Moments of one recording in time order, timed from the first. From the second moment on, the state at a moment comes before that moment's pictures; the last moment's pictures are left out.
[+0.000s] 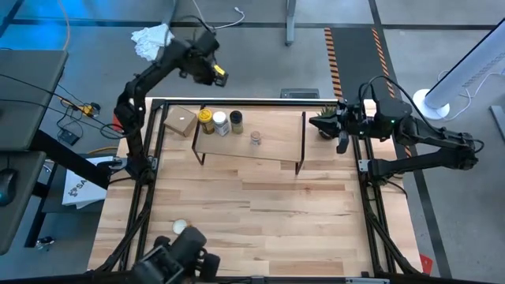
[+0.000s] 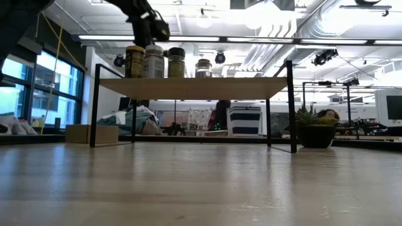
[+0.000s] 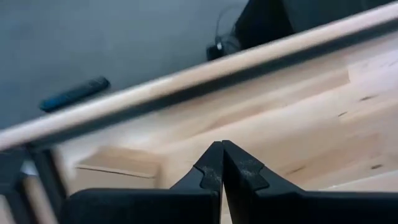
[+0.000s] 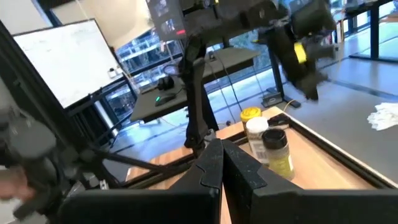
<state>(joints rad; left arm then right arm) 0.88 1.91 2.01 -1.34 -0.07 -0.36 -0.10 0.86 1.08 -0.28 0.04 0.34</state>
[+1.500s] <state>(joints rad) 0.63 1.44 1.43 -0.76 -0.13 -0.30 -0.10 0.88 1.08 -0.26 0.01 0.34</state>
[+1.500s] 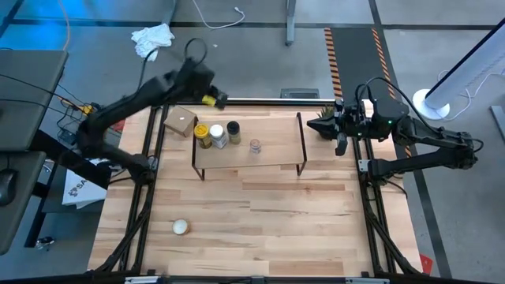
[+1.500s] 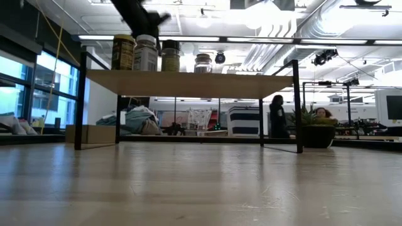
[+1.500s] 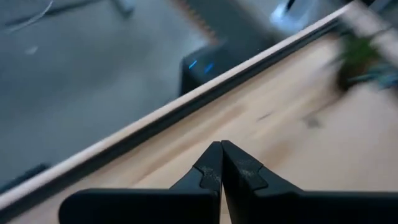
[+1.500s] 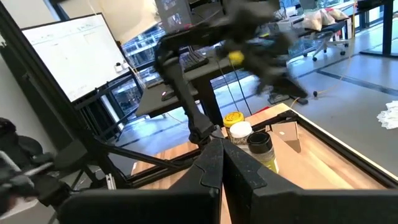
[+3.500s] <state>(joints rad) -0.06 0.19 0.01 0.33 -0.01 -0.39 -0.11 0.85 1.02 -0.38 -0.13 0.38</state>
